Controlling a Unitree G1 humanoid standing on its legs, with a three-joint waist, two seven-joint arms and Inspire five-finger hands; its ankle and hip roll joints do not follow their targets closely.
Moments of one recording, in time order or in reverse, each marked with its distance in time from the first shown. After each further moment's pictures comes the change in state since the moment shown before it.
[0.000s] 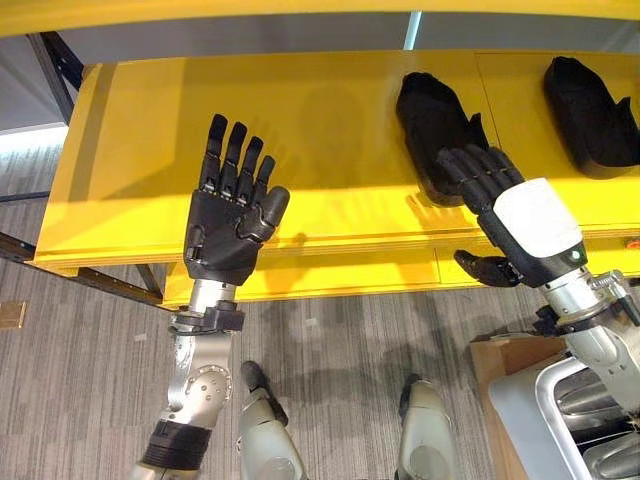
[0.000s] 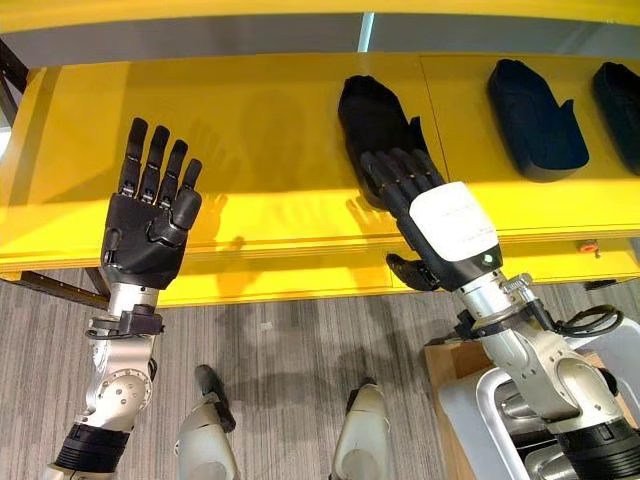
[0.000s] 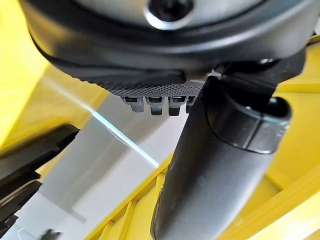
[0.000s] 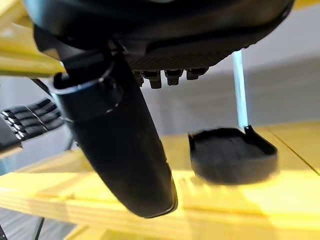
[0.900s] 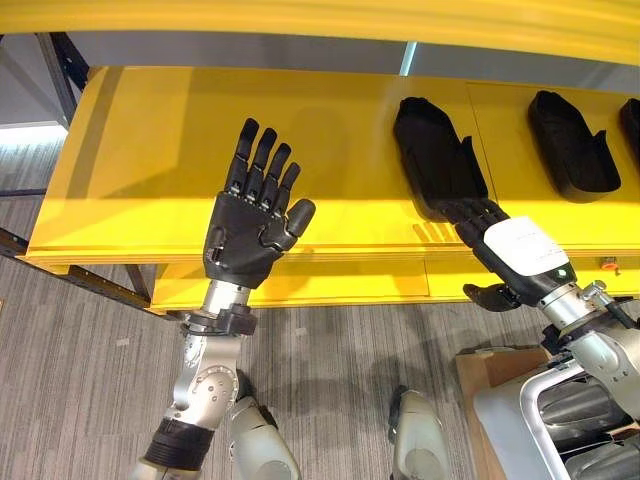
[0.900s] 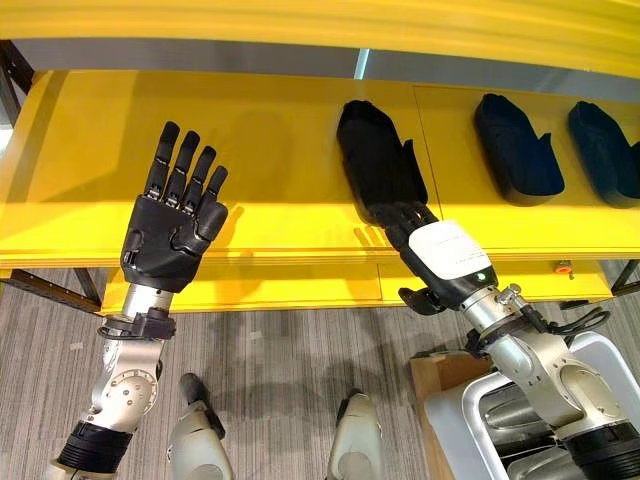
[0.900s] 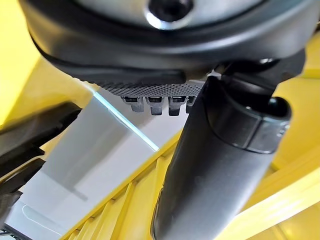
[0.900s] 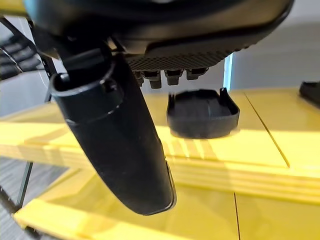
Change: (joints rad) left arm -0.008 0.022 -0.056 0.000 0.021 0.012 -0.026; right arm 0.004 -0.039 0.049 0.094 -0.017 -0.009 0.133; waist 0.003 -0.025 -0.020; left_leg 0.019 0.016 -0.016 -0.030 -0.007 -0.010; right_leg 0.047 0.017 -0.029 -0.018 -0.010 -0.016
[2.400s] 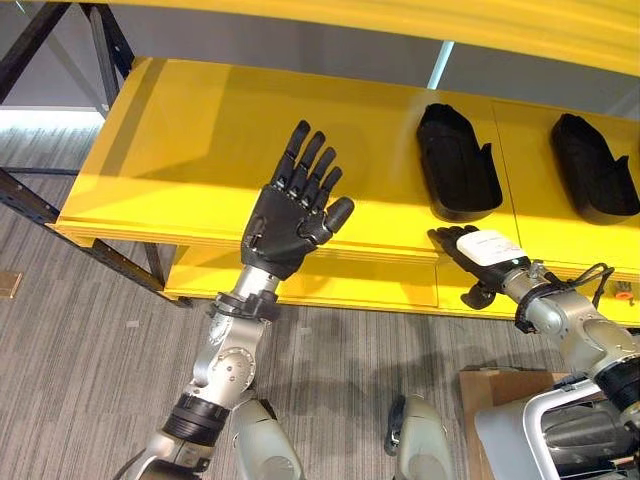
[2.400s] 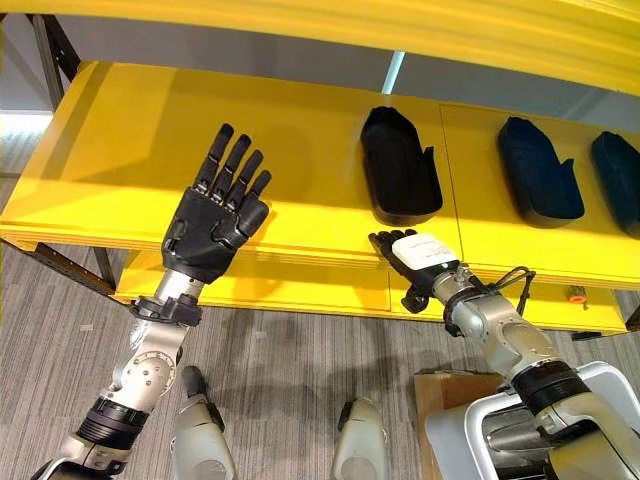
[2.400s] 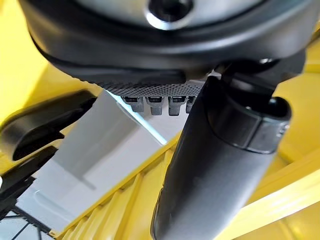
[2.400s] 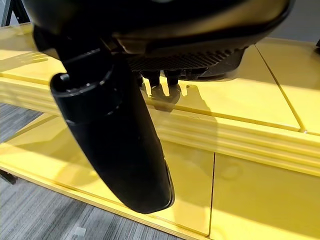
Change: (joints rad) left arm -0.131 -0.023 -0.091 0.082 -0.009 0.108 -0.001; right arm -0.455 0.092 0.387 0.432 -0.046 0.138 0.142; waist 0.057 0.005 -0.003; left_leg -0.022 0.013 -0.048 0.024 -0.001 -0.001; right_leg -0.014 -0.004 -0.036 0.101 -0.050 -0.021
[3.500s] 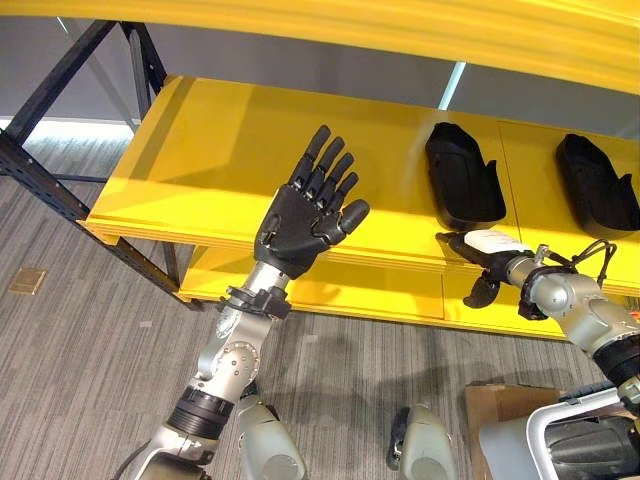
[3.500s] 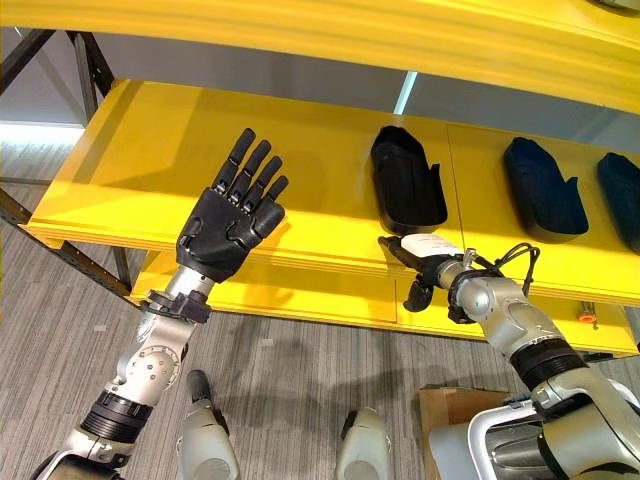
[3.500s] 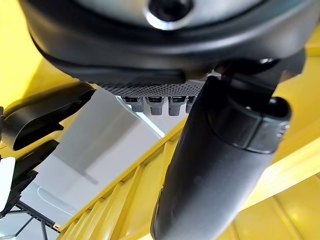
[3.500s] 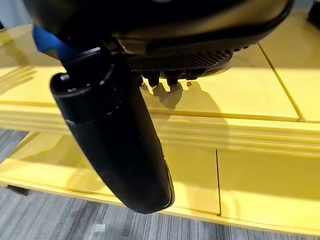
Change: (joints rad) left arm -0.046 -0.008 -0.011 0.012 -0.001 0.087 0.009; right arm -0.164 -0.002 0.073 0.179 0.267 0.054 0.216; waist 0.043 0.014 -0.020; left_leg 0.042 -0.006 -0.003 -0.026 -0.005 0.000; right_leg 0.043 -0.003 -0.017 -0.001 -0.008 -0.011
